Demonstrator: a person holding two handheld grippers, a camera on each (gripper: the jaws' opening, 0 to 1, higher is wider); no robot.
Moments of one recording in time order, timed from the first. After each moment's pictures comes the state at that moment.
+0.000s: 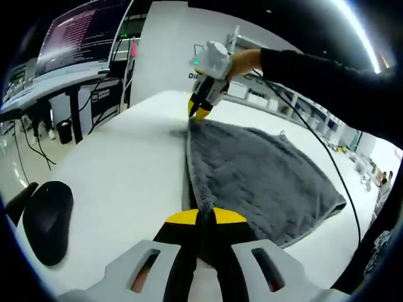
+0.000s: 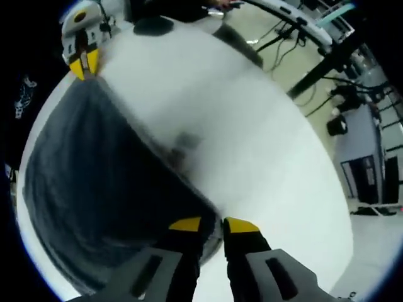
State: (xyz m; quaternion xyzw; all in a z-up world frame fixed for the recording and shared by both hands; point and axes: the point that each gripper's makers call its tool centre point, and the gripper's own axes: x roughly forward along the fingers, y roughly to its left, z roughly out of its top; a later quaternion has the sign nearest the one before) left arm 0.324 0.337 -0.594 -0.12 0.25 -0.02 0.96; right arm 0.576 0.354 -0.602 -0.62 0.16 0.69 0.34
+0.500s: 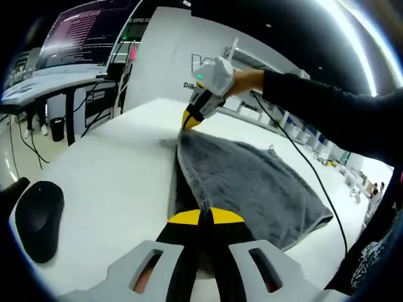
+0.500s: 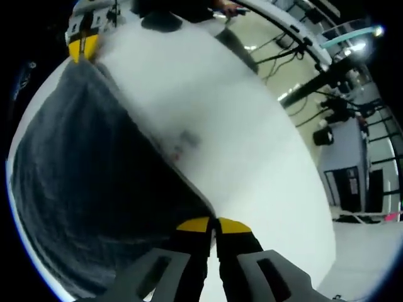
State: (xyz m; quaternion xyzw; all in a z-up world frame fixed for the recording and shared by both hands) left arm 0.329 0.320 -0.575 -0.16 0.21 -0.05 0.96; right arm 0.580 0.354 -0.590 -0.64 0.10 0.67 0.37
